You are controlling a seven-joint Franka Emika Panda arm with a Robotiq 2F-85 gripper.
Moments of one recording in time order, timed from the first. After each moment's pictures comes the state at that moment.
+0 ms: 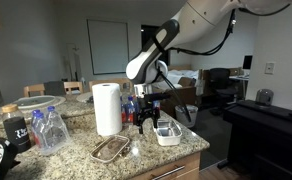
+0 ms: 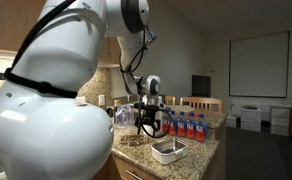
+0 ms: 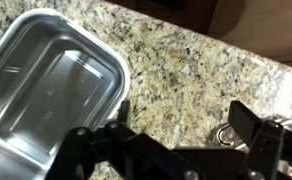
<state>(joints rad) 0.17 0.35 0.15 -1.99 0.05 2.09 0.03</state>
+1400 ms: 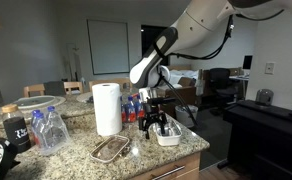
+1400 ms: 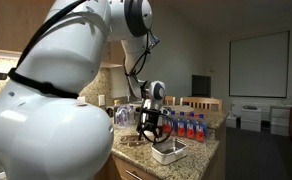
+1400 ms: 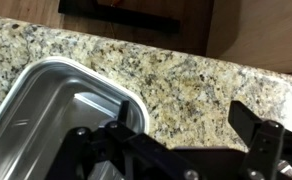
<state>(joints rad) 0.16 0.40 0.11 -1.98 0.08 2.00 0.08</state>
